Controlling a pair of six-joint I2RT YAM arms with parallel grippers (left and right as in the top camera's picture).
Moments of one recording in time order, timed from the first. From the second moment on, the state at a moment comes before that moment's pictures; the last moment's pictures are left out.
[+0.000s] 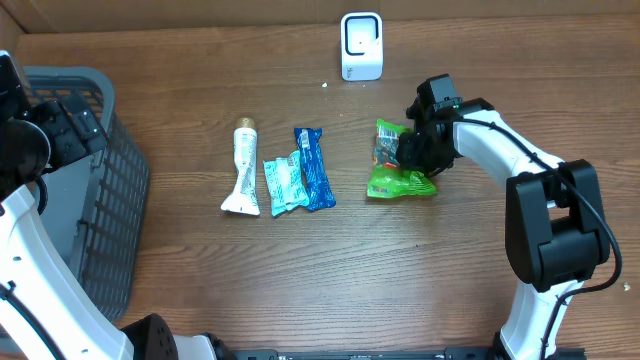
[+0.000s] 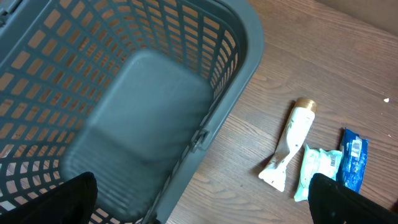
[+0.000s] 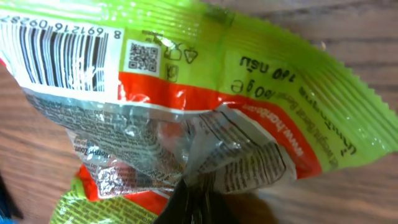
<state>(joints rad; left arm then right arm) 0.41 1.58 2.32 -1.69 -0.06 -0.08 0.26 2.05 1.41 -0.75 -0.22 0.22</state>
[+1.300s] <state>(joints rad) 0.41 1.58 2.32 -1.69 -0.06 -0.08 0.09 1.95 1.46 -0.93 -0.25 0.23</state>
